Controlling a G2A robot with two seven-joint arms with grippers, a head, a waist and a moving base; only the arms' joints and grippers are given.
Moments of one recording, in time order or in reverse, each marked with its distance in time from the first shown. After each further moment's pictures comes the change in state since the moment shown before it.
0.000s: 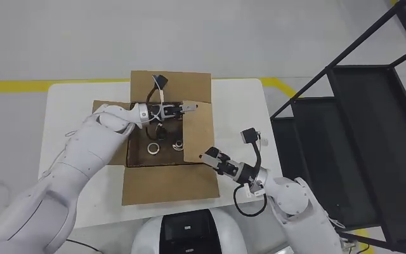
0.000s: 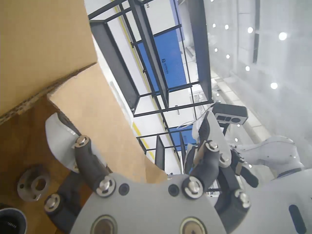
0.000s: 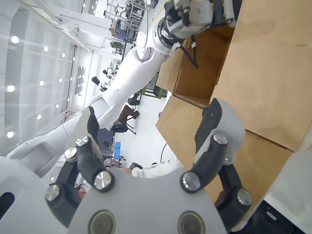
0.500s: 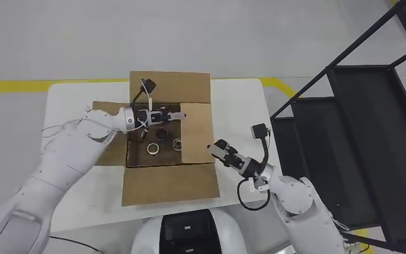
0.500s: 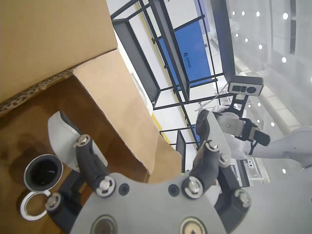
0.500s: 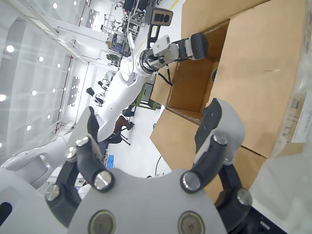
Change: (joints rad) left arm 0.084 0.169 -0.064 -0.265 0.263 0.127 0.061; right arm -0.014 -0.013 0.048 -0.003 -0.032 0.003 -0.080
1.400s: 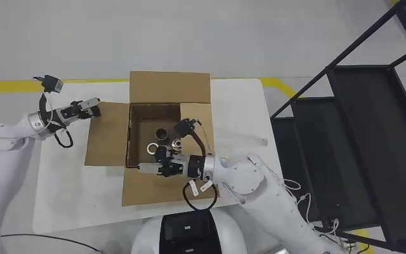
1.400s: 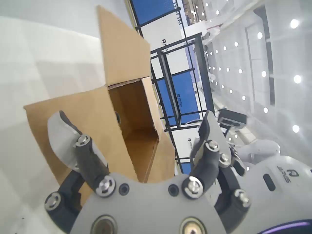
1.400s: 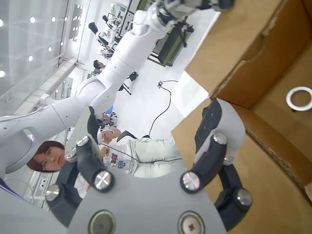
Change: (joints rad) left arm 0.207 0.270 -0.567 0.034 -0.229 -0.096 -0.323; right arm 0.401 -0.071 -0.394 0.150 -0.130 0.120 0.132
